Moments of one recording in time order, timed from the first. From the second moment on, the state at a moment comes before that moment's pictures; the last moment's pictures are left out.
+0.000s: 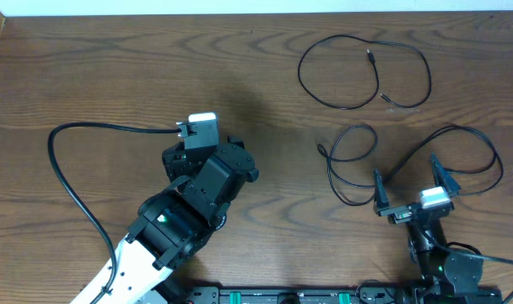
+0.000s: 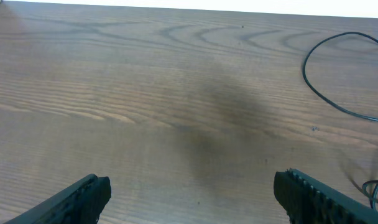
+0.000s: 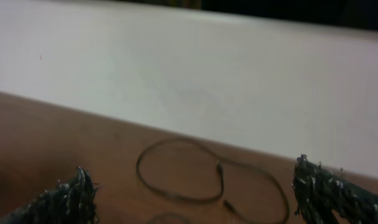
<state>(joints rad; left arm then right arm) -0.73 1.03 1.00 -0.78 -0.66 -0.59 0.08 0.01 0.01 0.14 -0.18 -0.12</state>
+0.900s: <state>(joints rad) -0.73 1.03 1.00 -0.78 -0.66 -0.59 0.01 0.01 0.01 -0.07 -0.08 -0.11</state>
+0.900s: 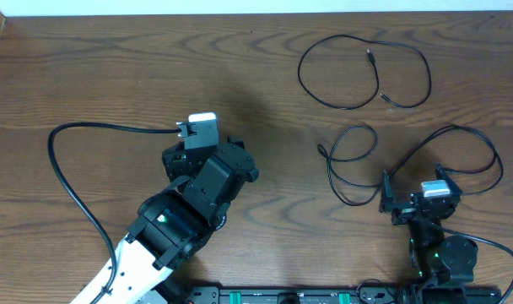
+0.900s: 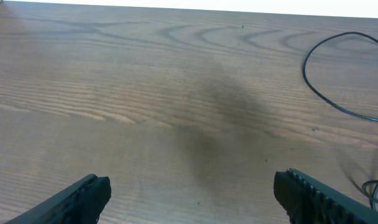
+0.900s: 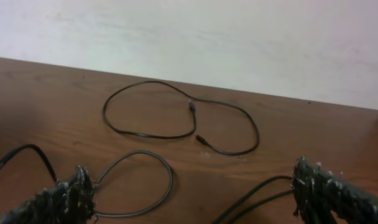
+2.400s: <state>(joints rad) -0.73 1.03 1.00 -0.78 -0.66 -0.59 0.01 0.01 0.01 -0.07 0.02 0.04</state>
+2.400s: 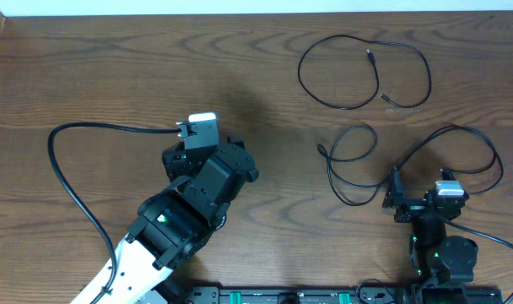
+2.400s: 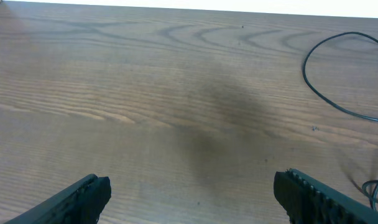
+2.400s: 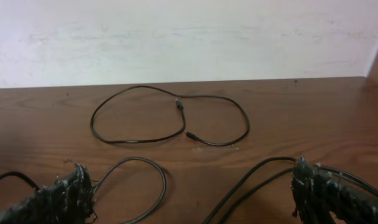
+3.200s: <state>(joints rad) -0.38 0.68 0.76 -0.75 -0.46 -0.59 0.01 0.01 0.01 -0.07 0.02 0.04</state>
